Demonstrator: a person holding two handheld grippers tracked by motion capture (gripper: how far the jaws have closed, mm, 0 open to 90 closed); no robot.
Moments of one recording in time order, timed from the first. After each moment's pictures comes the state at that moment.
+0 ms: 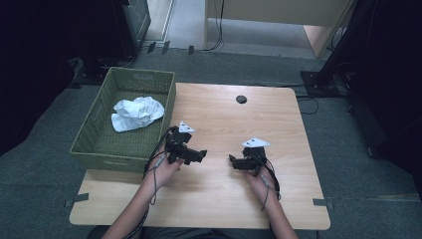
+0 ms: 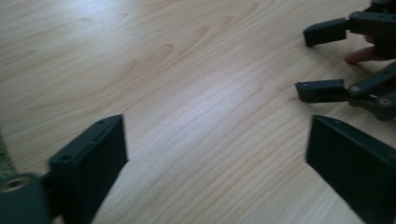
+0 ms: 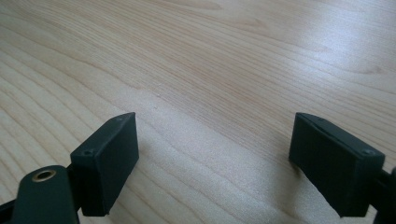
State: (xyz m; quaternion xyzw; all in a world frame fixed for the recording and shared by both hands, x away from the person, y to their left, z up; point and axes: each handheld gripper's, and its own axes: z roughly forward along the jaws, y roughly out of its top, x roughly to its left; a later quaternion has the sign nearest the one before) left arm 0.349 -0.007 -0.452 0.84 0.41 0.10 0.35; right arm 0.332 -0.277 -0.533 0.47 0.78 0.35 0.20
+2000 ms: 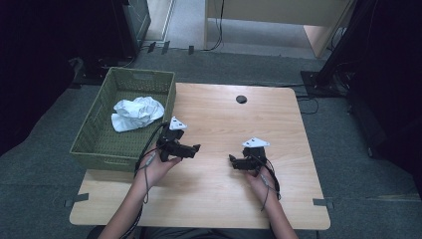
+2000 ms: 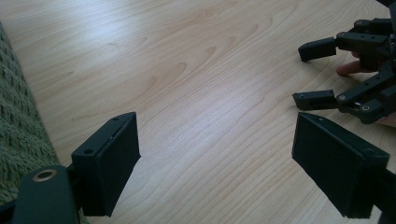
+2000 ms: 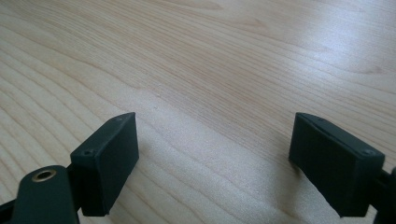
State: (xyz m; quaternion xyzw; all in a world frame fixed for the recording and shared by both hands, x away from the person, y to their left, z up) left arm 0.345 0.013 -0.428 0.83 0.39 0.12 0.37; right arm 0.332 -0.277 -0.533 0.47 0.78 0.35 0.20
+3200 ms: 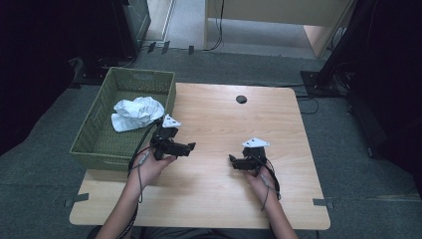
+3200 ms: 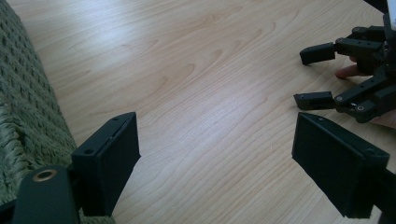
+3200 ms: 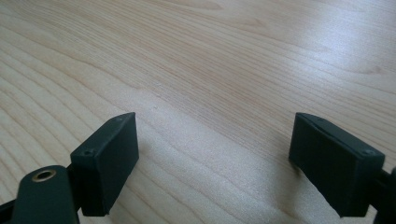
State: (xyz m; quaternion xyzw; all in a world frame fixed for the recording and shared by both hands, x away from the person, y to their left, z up) left arm 0.343 0.028 -0.415 0.83 0.40 0.12 0.38; right arm 0.332 -0.277 -0.533 0.47 0.78 0.35 0.20
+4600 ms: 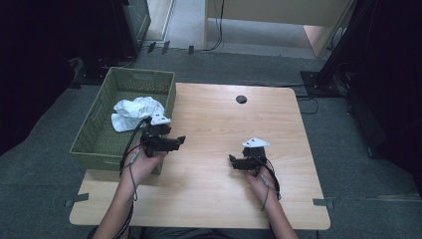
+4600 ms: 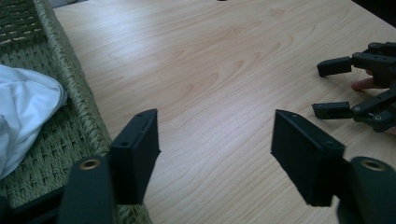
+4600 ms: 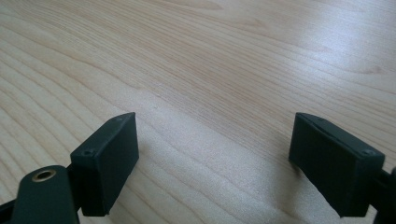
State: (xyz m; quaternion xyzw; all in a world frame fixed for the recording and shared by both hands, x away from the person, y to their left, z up) left arm 0.345 0.052 -0.405 0.81 0.42 0.14 0.39; right arm 0.332 -0.277 -0.533 0.47 0.78 0.35 0.20
